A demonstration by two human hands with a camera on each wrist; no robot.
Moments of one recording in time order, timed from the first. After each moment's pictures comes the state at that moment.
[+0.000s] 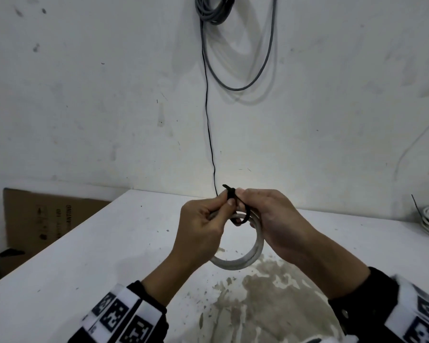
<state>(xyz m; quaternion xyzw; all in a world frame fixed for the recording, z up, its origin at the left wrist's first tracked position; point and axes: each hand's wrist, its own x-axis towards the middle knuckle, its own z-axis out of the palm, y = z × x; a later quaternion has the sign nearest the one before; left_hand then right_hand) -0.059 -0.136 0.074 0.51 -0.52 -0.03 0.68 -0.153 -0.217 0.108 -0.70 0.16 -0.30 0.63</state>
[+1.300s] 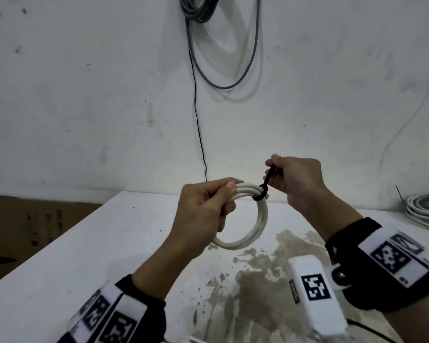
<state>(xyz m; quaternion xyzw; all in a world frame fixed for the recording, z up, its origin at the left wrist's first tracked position) -0.069 -0.135 0.098 0.51 -0.46 -0.17 0.71 -0.163 -0.272 0.143 -0.51 0.32 -0.49 0.63</state>
